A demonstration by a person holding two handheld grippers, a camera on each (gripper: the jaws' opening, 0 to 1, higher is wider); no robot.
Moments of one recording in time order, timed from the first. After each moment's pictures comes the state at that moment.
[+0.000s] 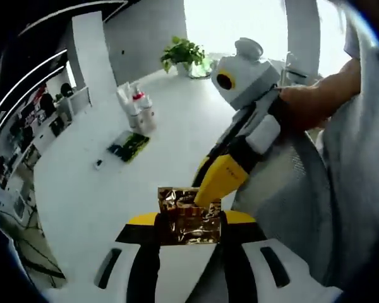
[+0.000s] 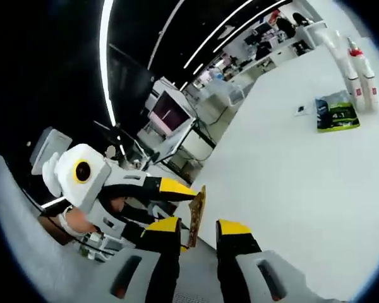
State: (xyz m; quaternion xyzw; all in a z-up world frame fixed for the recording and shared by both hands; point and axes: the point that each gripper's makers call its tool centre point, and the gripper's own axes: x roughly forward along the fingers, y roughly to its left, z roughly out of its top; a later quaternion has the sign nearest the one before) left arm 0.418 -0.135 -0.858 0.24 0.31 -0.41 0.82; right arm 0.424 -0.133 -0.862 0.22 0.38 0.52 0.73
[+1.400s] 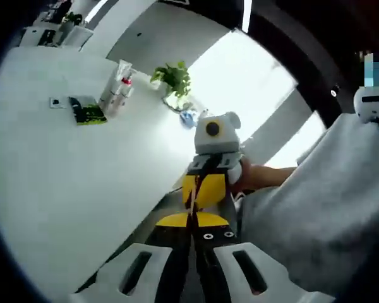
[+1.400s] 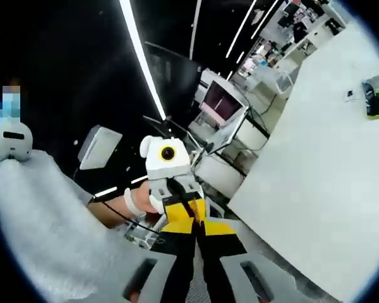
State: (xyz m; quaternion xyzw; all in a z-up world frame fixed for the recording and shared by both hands) left arm 0.386 -0.134 -0.822 -0.26 0.35 -0.49 0.76; right arm 0.389 -0.131 -0.813 0.30 0.34 0.64 0.62
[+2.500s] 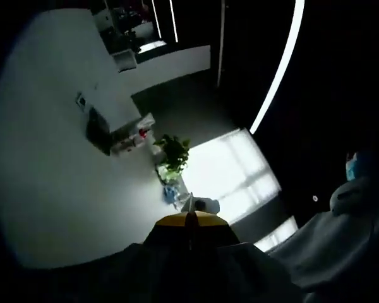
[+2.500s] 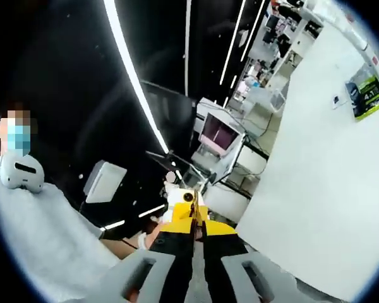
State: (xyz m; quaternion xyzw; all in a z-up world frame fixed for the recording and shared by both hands) left arm 0.425 -0.117 -0.793 -0.52 0.21 -0.40 0.73; right arm 0.422 -0.146 -0.794 0.42 0.31 0.59 0.61
